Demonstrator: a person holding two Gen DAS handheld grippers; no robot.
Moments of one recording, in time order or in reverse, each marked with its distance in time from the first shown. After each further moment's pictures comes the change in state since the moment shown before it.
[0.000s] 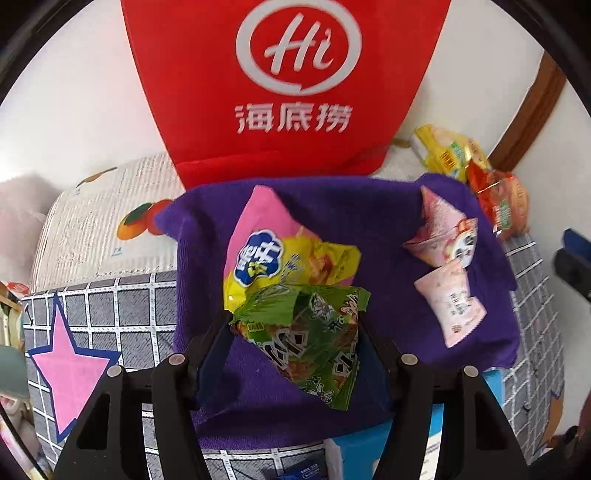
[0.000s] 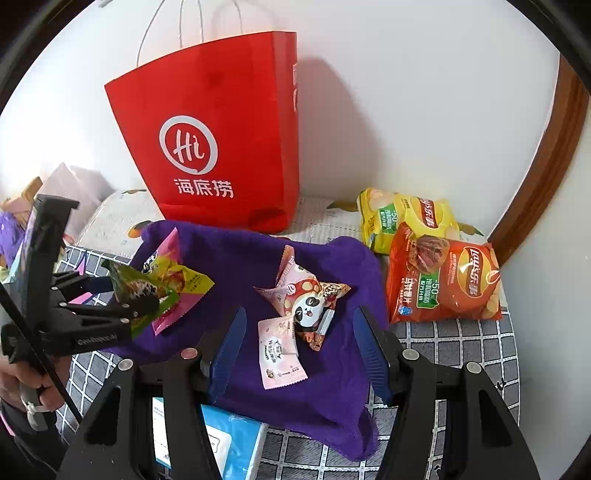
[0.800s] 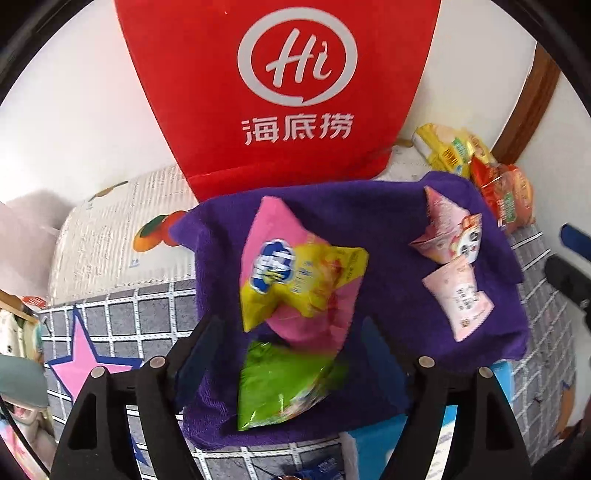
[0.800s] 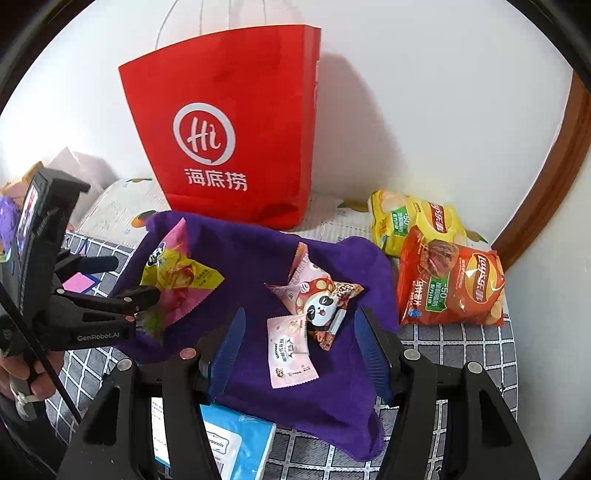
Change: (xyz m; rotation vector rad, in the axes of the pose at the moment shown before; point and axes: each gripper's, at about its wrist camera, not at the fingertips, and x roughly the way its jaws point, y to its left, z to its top) left arm -0.015 0.005 0.002 0.034 -0.028 0.021; right arm 0.002 0.020 -0.002 -0.057 0.011 -0.011
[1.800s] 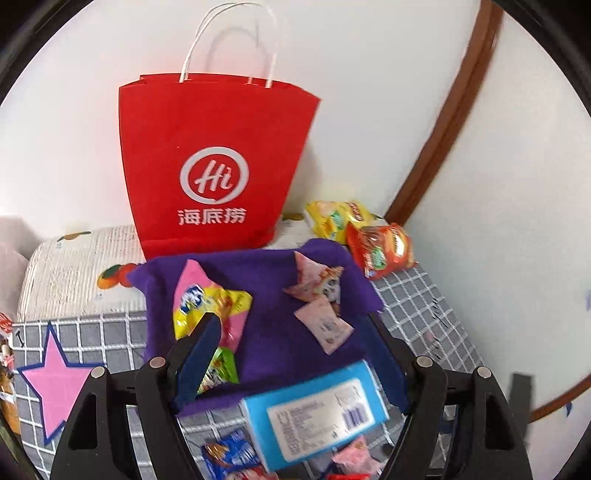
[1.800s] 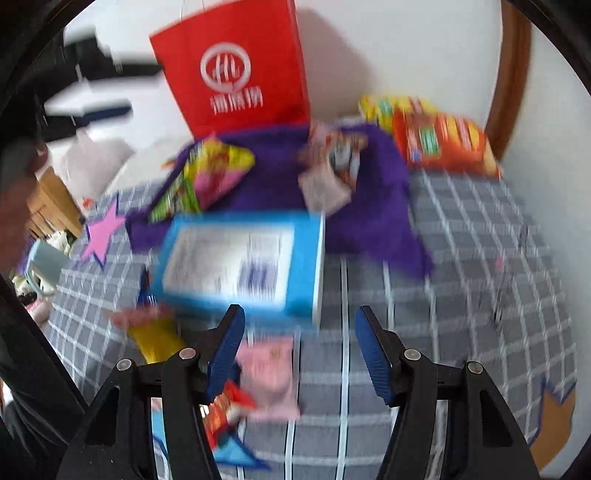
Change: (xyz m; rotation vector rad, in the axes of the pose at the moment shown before) left arm -0.124 -0.019 -0.031 0.012 -0.259 -0.329; right arm -0.046 0.039 -0.169 0.207 0.107 0.059
